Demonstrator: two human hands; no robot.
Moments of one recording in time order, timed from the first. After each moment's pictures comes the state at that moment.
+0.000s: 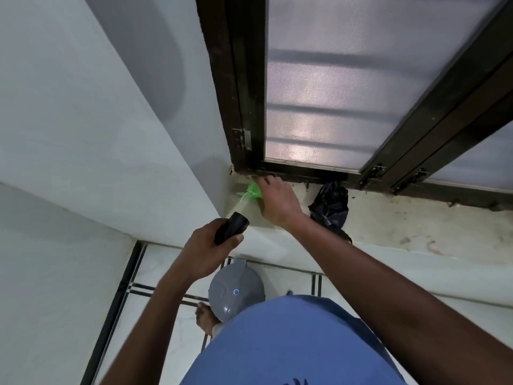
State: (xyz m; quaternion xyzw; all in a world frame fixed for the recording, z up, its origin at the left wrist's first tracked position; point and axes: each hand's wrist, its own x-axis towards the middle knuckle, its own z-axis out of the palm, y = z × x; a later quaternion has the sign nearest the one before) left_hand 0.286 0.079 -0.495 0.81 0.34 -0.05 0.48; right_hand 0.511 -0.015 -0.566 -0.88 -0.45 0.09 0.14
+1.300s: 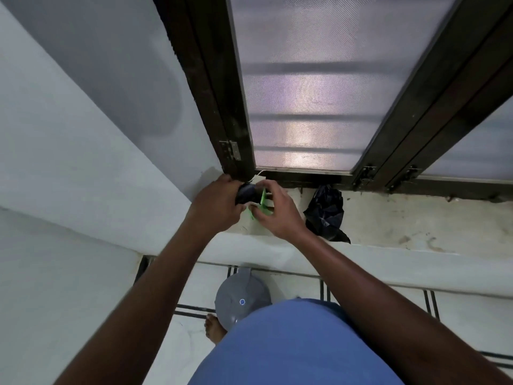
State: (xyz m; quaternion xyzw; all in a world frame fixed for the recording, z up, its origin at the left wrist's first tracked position) left_hand 0.401 0.096 -0.445 0.97 0.20 -0.04 0.16; right_hand 0.505 -0.054 -0.561 -0.78 -0.33 0.20 0.50
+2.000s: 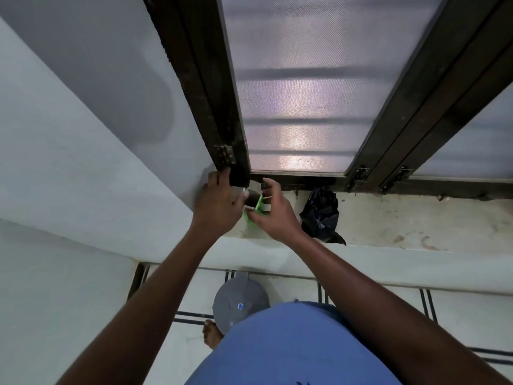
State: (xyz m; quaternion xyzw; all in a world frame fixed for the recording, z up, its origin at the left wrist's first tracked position) left_hand 0.412 0.090 -0.472 0.93 0.30 0.04 0.19; right_hand 0.502 -0.056 -0.558 -0.80 -0.26 0.23 0.50
